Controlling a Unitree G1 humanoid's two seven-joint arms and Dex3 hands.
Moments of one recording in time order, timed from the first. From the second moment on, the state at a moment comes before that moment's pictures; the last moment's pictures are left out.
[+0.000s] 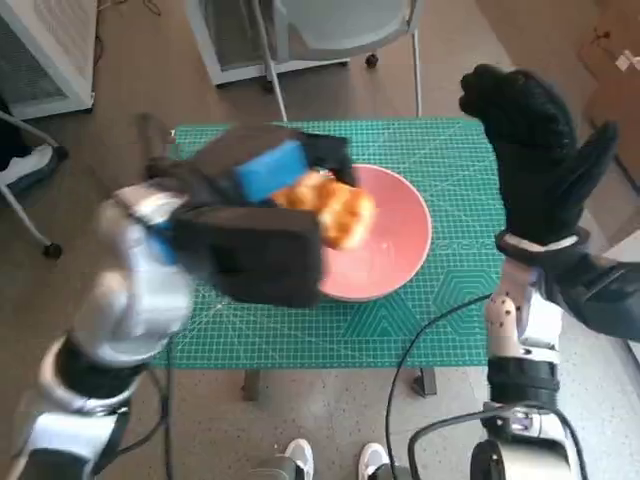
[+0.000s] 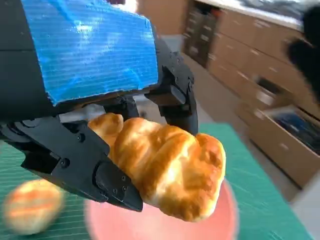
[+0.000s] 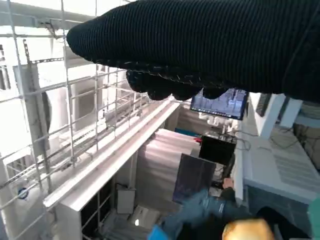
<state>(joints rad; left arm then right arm) -0.94 0.47 -0.41 -0.16 0.51 0.49 -0.70 -0.72 -0.12 -0.23 0.46 0.42 -0.58 0.53</state>
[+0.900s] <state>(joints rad) -1.03 0.28 -0.51 0.28 0.59 0.34 -0.64 -0.65 -0.14 -0.23 0.37 0.39 -0.55 0.49</state>
